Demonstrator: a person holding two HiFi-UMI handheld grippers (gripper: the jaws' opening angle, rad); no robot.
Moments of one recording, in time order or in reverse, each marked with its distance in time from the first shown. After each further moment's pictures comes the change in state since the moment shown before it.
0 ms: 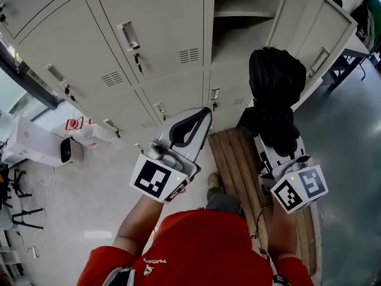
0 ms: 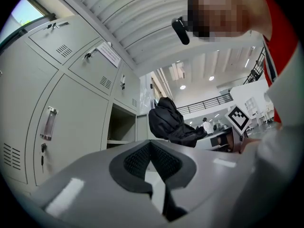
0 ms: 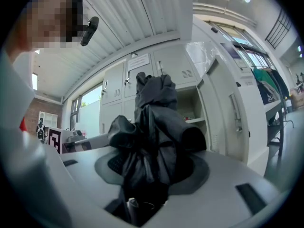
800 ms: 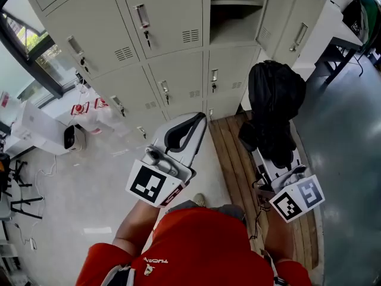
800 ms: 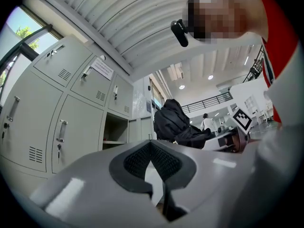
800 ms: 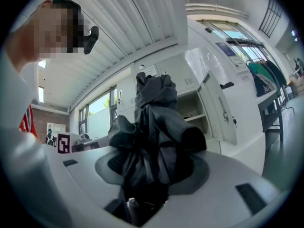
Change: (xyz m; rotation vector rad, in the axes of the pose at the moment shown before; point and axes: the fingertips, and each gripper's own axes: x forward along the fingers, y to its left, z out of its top) left arm -0.104 -0.103 0.035 0.018 -0.005 0.018; right arm -0.139 0.085 -0.015 0.084 -0.037 0.051
